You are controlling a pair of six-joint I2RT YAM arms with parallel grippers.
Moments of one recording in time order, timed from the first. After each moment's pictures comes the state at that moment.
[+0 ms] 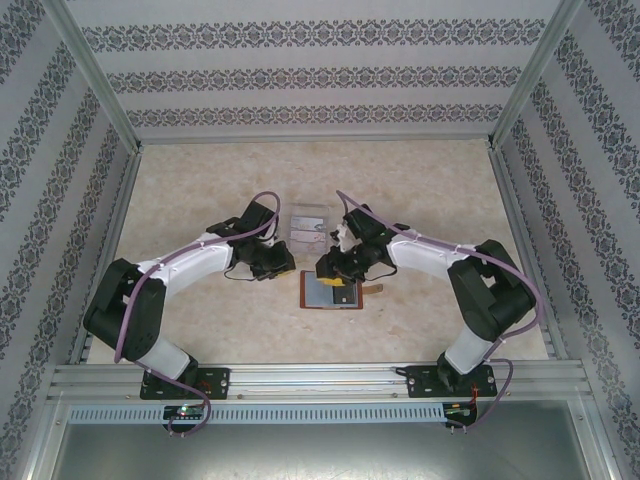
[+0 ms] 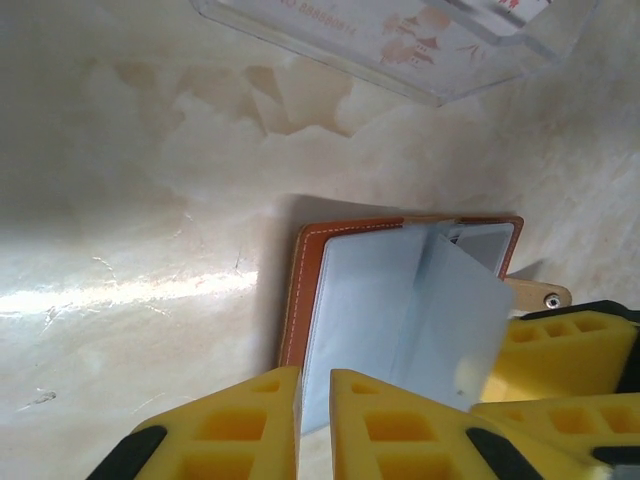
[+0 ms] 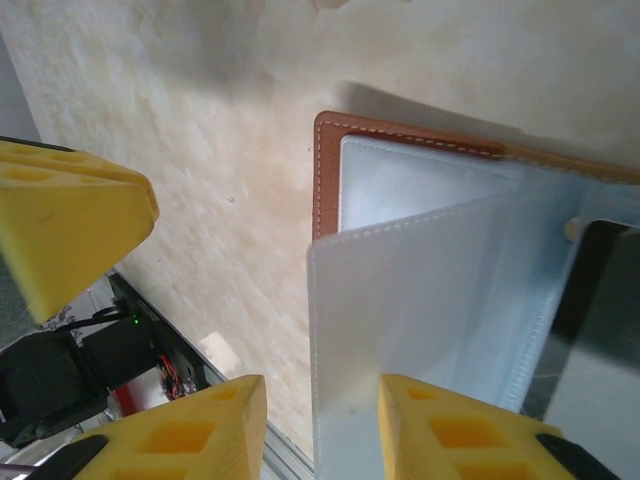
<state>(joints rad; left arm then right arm) -0.48 1.54 0.95 -0.53 0.41 -0.83 0.60 1.69 0.96 -0.40 -0.70 0.73</state>
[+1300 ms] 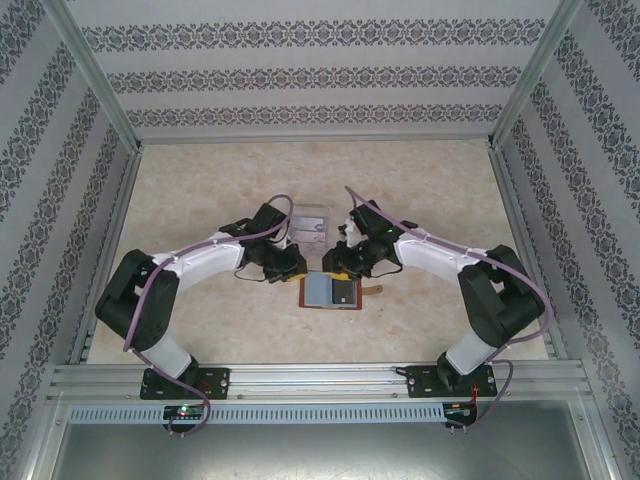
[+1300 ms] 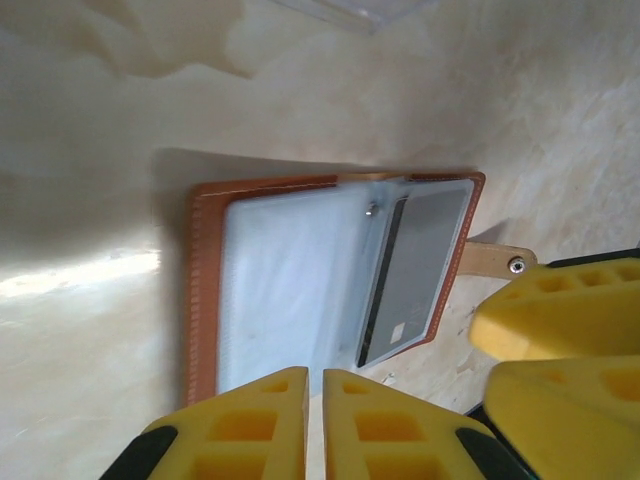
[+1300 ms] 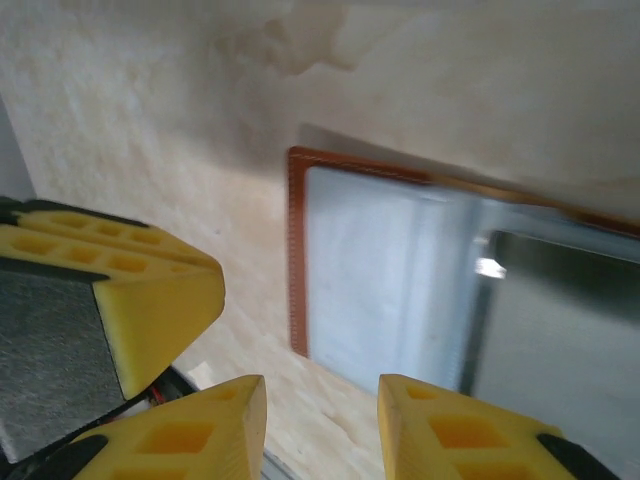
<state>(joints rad) -0.55 1.64 0.98 -0.45 0.51 -0.85 0.54 1.61 0.95 -0.46 -0.62 0.73</state>
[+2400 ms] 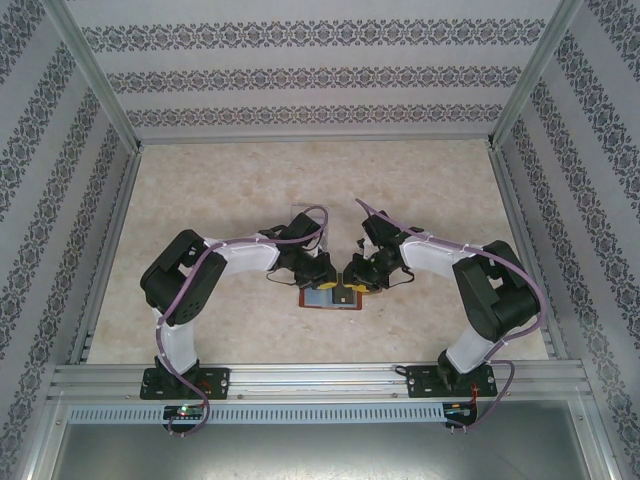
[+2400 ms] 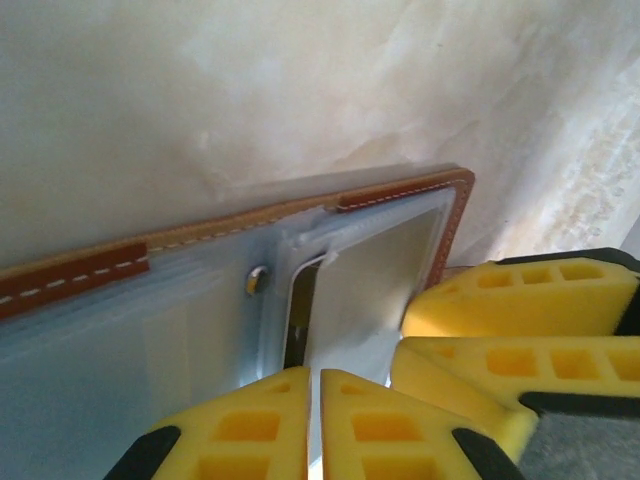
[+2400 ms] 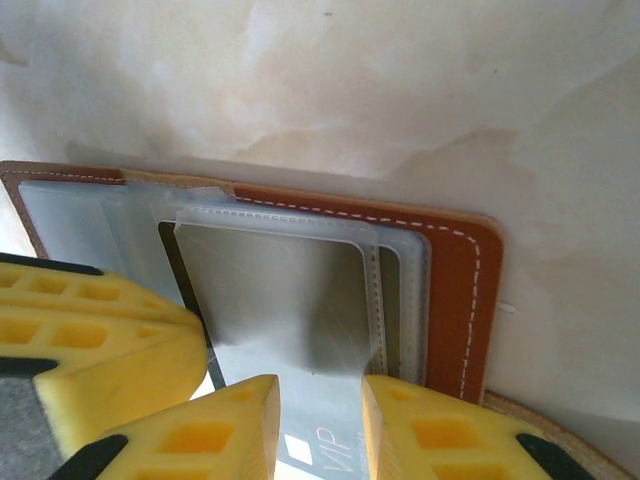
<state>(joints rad) -0.68 1.90 1.08 -0.27 0.58 -0.96 0.48 1.66 0.86 -0.51 -0.51 0.68</state>
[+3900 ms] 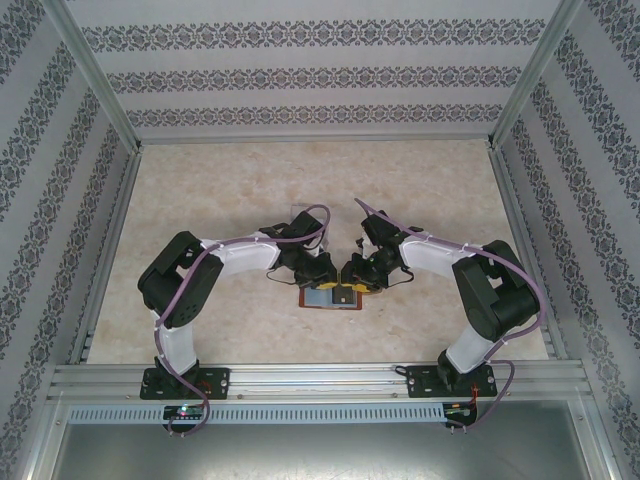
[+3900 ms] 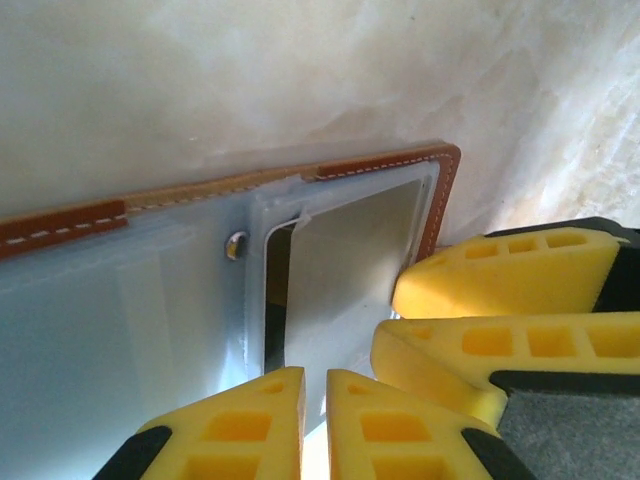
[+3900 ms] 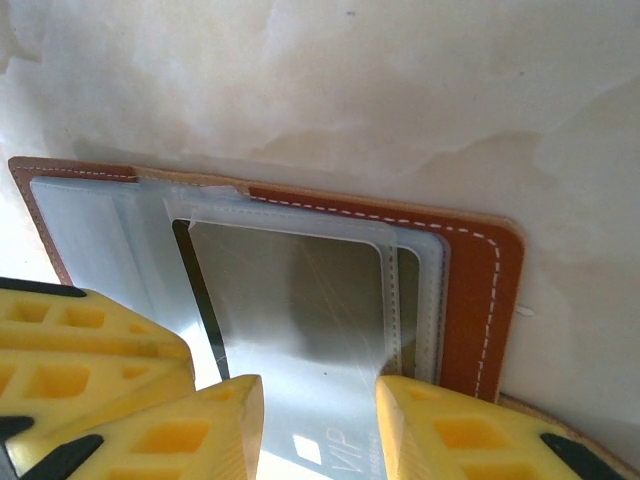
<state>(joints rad) -0.69 1.87 1.11 -0.35 0.56 -0.92 0.48 1.66 0.86 -0.51 -0.52 0.67</state>
